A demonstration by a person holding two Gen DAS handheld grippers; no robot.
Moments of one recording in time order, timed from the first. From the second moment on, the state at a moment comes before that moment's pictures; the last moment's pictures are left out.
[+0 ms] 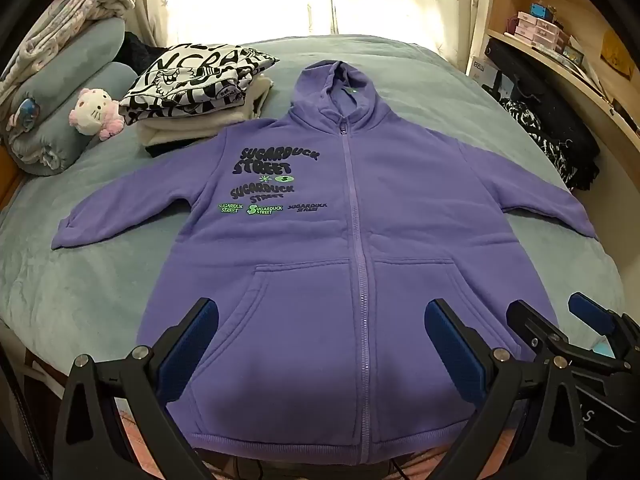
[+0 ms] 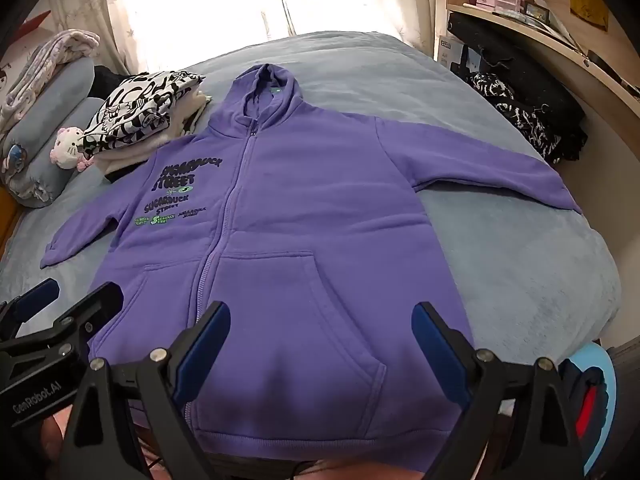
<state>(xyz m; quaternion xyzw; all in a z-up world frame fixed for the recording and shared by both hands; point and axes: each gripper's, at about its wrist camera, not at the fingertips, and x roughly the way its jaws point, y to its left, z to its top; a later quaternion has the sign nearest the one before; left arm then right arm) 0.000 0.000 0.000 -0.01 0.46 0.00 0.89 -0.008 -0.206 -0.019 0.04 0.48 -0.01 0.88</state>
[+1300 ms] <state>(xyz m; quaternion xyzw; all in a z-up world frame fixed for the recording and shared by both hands) 0.001 0.015 -0.004 -0.02 0.47 0.02 0.88 -0.011 -0.188 -0.018 0.02 0.48 -0.02 0.88</state>
